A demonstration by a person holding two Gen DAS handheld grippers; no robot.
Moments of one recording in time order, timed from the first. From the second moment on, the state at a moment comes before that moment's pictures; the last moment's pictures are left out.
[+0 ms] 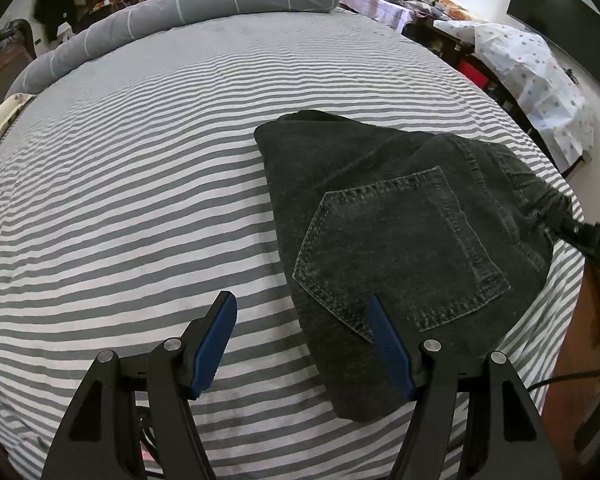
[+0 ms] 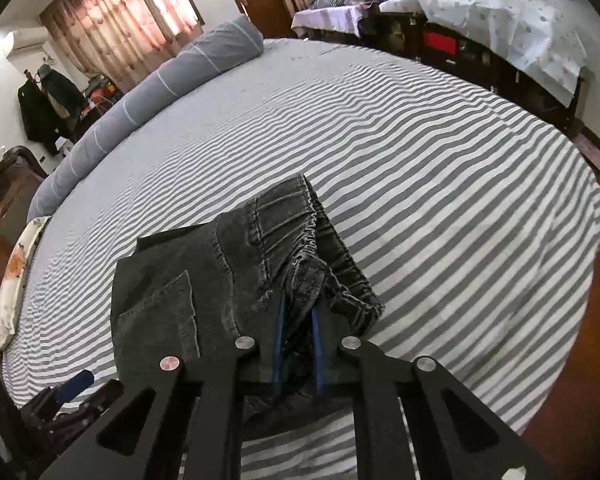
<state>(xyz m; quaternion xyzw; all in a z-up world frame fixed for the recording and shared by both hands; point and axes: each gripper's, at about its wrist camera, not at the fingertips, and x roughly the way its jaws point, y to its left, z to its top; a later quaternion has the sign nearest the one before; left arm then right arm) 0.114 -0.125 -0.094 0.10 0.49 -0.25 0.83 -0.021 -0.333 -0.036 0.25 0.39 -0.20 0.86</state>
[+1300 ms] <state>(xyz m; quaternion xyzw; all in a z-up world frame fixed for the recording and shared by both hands) 0.170 -0.182 -0.085 0.11 0.46 -0.29 0.83 0.052 -0.344 -0.046 0.17 0.44 -0.11 0.88</state>
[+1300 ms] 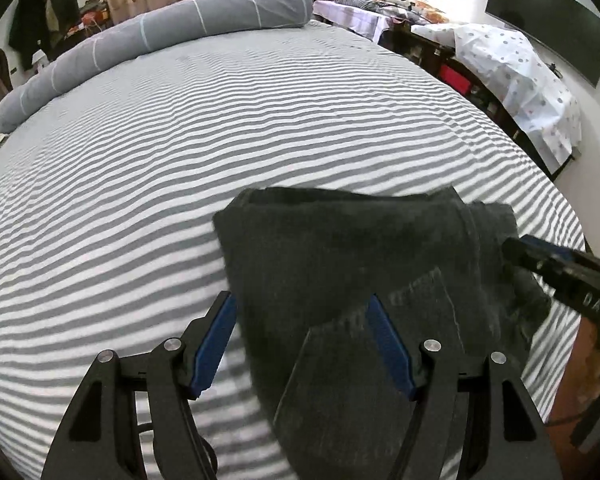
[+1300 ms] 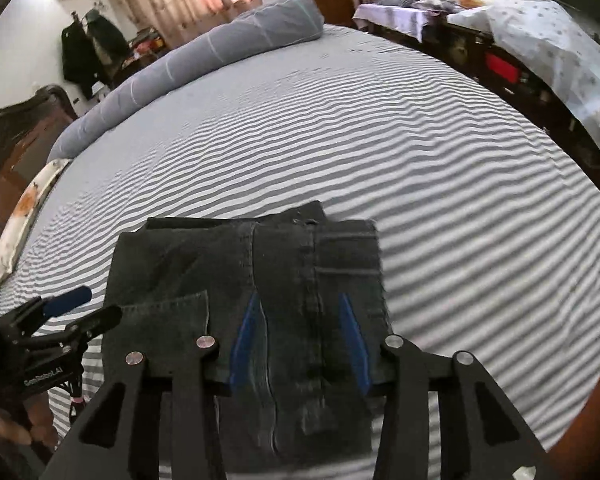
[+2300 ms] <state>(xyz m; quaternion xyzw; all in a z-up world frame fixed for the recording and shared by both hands) 0.159 -0.193 -0.109 0.16 0.47 -0.27 0.83 0.056 -0.353 -0.073 0.13 0.47 -0.16 0.86</state>
